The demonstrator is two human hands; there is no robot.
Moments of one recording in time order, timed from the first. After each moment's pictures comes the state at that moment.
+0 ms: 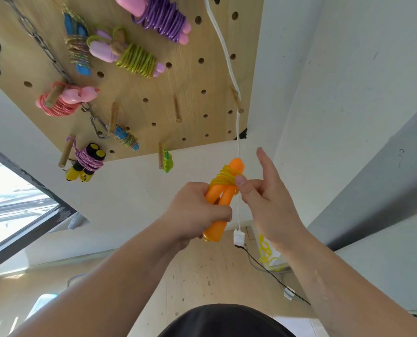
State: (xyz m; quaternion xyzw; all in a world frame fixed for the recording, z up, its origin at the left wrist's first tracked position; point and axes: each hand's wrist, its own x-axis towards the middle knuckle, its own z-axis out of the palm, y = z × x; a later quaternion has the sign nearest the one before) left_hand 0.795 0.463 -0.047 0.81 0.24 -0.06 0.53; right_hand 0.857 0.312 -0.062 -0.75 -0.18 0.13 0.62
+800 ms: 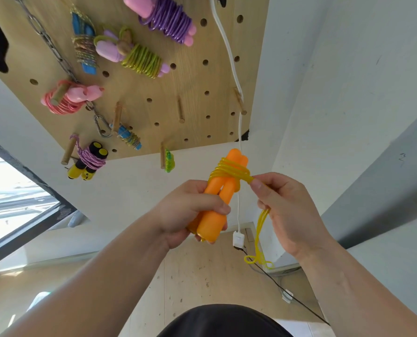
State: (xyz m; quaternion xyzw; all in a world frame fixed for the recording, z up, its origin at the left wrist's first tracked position) left_hand 0.784 0.478 -0.030 0.66 0.15 -0.13 0.73; right_hand 0.859 0.295 -0.055 -0.64 -0.13 0.17 0.74
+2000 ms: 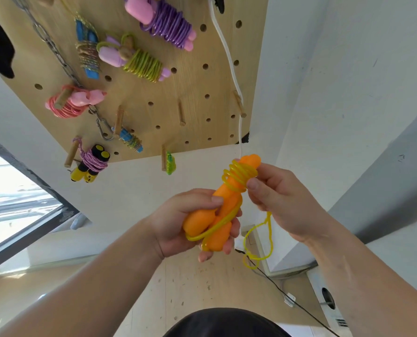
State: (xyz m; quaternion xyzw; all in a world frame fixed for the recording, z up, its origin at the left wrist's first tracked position) left_hand 0.776 0.484 -0.038 0.47 0.01 -0.26 0.84; right_hand 0.875 0.293 -0.036 -0.61 -0.35 0.23 0.67
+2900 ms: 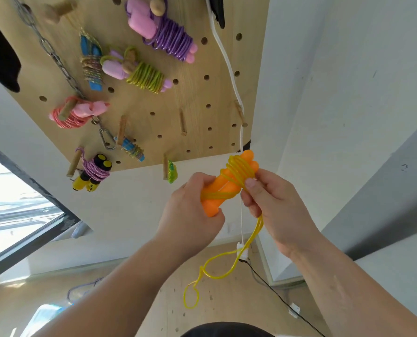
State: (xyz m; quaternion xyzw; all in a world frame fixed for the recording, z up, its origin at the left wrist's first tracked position) left_hand 0.786 0.467 -0.043 0.91 0.16 0.18 0.35; right_hand 0.867 0.311 -0.040 -0.68 -0.22 0.15 0.69
